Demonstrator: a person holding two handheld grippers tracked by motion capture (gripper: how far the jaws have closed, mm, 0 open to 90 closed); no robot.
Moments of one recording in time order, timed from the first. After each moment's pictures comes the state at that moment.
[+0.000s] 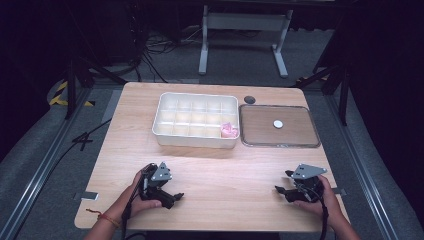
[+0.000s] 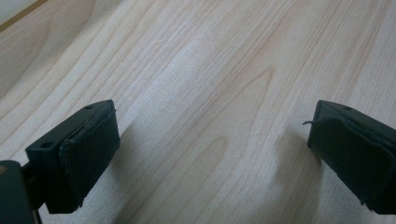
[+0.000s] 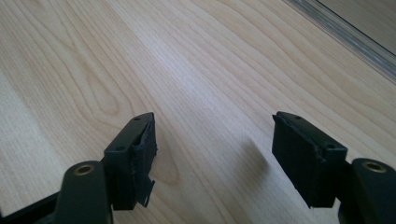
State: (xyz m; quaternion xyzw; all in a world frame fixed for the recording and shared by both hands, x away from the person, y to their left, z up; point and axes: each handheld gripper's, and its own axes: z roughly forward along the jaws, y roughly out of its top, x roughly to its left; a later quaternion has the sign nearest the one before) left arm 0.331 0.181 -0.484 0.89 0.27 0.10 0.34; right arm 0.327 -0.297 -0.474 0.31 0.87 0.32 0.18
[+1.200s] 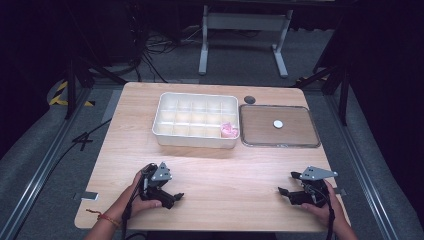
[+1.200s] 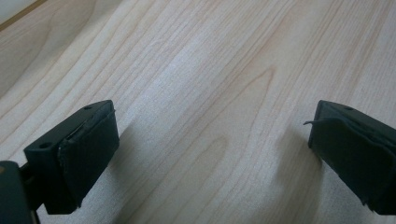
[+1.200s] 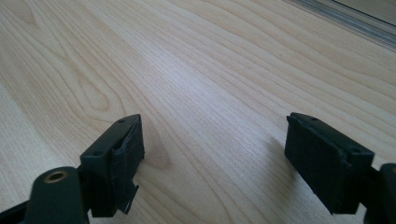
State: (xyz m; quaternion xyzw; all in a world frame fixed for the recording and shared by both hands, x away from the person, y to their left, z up) left arm 0.331 0.181 -0.484 0.89 0.27 0.10 0.34; right arm 0.323 -0.316 -0.486 0.36 0.84 0.37 0.16
